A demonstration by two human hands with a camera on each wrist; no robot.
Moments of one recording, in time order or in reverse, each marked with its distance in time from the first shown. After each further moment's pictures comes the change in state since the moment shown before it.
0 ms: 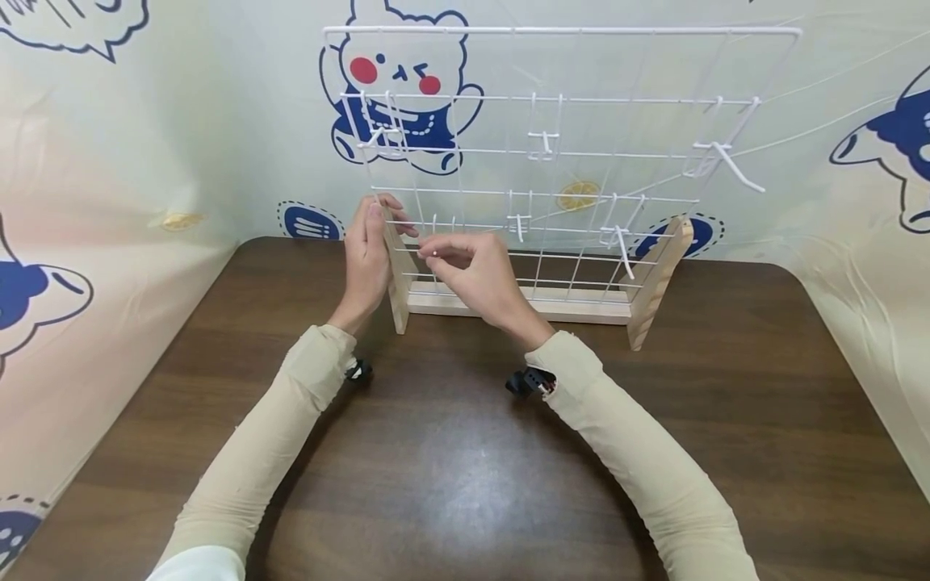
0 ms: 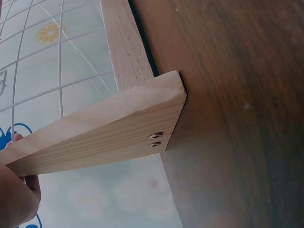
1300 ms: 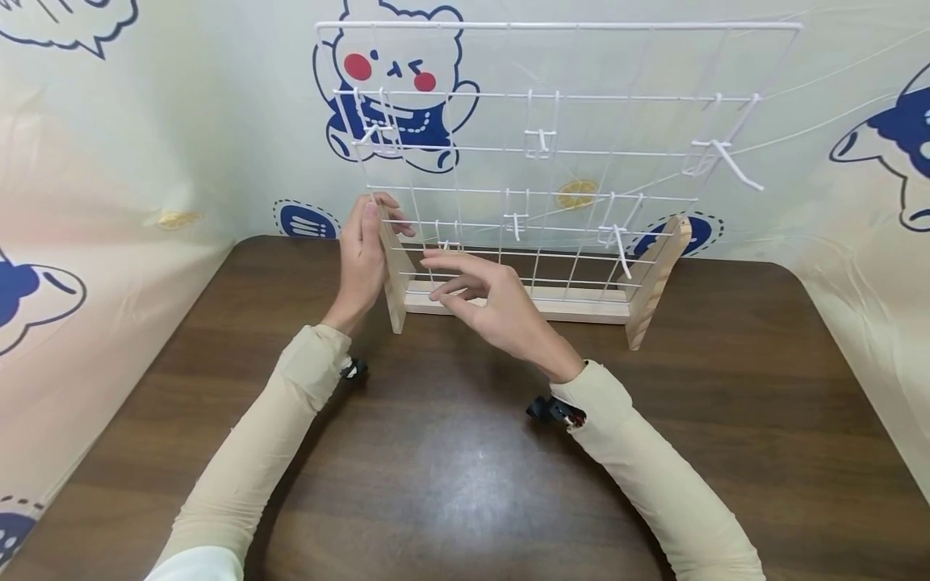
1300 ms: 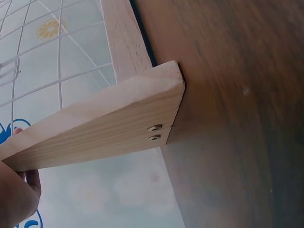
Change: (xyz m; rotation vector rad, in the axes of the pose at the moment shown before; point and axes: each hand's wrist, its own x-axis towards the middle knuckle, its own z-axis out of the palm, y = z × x) left_hand 0.000 0.000 -0.001 -0.001 -0.022 -0.021; right_hand -0.036 0.024 -0.021 0.004 -0.180 -0.019
